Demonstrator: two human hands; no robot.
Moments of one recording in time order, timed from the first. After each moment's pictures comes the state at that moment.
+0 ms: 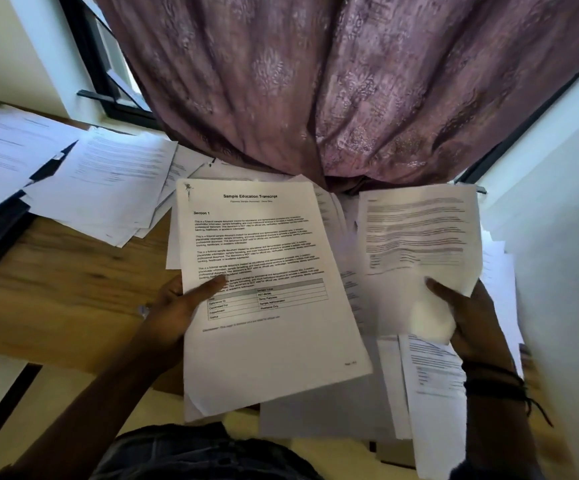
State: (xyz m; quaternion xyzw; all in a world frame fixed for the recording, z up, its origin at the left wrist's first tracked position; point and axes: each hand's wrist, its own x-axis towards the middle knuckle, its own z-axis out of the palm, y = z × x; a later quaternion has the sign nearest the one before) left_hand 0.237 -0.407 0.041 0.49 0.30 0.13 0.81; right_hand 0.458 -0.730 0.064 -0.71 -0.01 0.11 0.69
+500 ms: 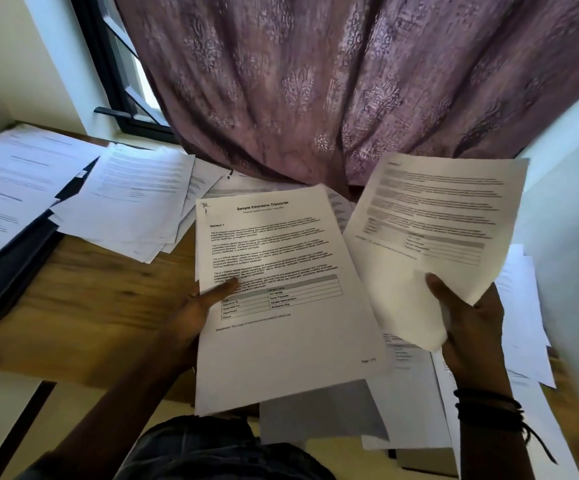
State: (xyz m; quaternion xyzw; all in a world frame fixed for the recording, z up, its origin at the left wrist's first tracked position) left_hand 0.231 -0.358 0.037 0.44 0.32 0.07 0.84; right_hand 0.386 -0.652 0.088 -0.68 -0.06 0.00 0.73
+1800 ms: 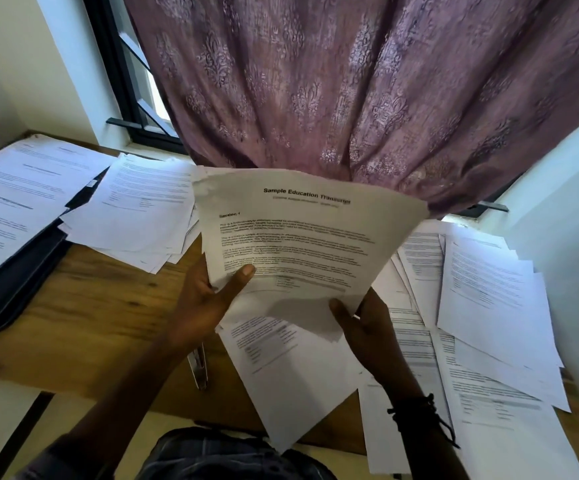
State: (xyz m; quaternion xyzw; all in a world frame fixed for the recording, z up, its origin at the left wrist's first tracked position) left_hand 0.254 -0.341 0.045 0.69 0.15 0.25 0.67; right_hand 0.361 -0.561 0.050 -0.79 -0.26 0.13 0.54
